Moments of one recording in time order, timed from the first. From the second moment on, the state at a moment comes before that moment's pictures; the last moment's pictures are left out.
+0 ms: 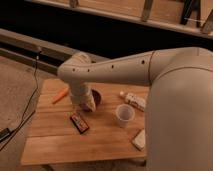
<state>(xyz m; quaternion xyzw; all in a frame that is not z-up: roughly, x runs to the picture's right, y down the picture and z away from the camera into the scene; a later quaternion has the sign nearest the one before) -0.107 0.103 0.703 -0.26 0.23 0.64 0.68</state>
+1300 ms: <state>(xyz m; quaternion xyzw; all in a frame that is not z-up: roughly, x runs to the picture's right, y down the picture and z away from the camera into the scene) -0.107 0.103 0.703 -0.26 0.23 0.64 0.68</state>
